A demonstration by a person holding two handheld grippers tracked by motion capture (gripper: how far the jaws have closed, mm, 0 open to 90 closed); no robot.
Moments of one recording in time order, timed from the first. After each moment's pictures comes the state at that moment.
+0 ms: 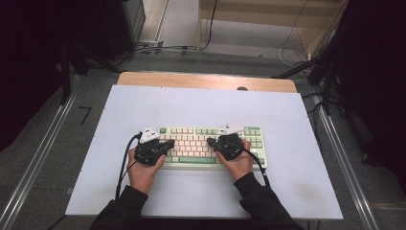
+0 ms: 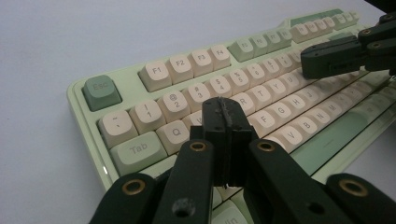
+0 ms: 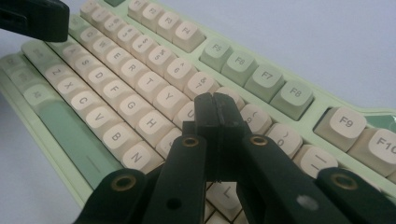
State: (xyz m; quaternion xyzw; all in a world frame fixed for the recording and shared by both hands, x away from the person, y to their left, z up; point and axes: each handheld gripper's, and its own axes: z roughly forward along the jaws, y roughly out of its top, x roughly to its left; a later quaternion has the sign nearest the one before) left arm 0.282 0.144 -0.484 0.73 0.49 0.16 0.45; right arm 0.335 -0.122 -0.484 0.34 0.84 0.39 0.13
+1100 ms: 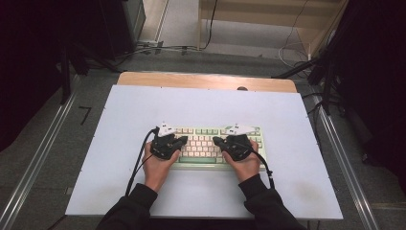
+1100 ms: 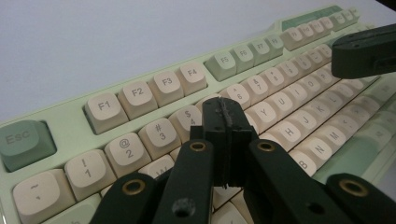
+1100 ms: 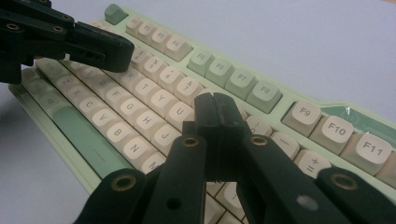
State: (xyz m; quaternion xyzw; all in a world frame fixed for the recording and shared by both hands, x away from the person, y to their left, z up) left arm 0.310 0.109 -0.492 0.75 0.47 0.15 0.44; right arm 0.328 -0.142 -0.473 0.35 0.83 0.42 0.13
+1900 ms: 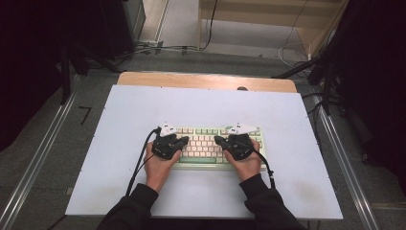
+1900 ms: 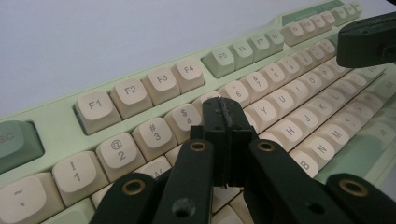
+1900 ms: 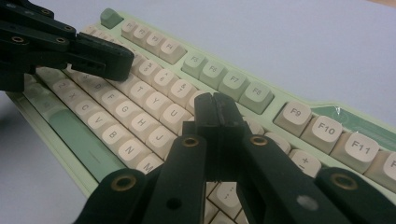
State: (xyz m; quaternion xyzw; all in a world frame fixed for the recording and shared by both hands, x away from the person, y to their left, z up) left arm 0.311 0.106 -0.494 0.75 0.47 0.15 0.44; right arm 0.329 -0.145 -0.472 0.36 0.82 0.42 0.14
